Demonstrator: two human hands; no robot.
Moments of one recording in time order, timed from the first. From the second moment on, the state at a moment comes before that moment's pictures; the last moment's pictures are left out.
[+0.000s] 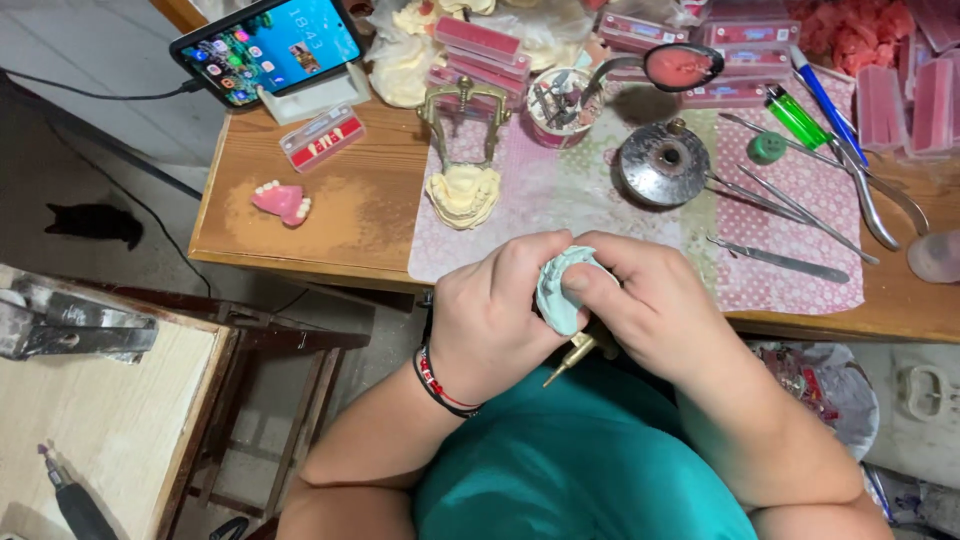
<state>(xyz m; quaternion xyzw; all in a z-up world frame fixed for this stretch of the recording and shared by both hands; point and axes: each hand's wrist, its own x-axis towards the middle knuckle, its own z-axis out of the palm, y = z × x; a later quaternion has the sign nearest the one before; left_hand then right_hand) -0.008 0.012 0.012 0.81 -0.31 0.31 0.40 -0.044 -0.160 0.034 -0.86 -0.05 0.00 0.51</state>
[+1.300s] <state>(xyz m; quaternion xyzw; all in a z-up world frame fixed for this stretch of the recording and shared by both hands) -0.011 0.015 0.018 0.82 -0.25 -0.02 0.52 -0.095 -0.169 0.015 -0.94 -0.22 -0.23 0.12</state>
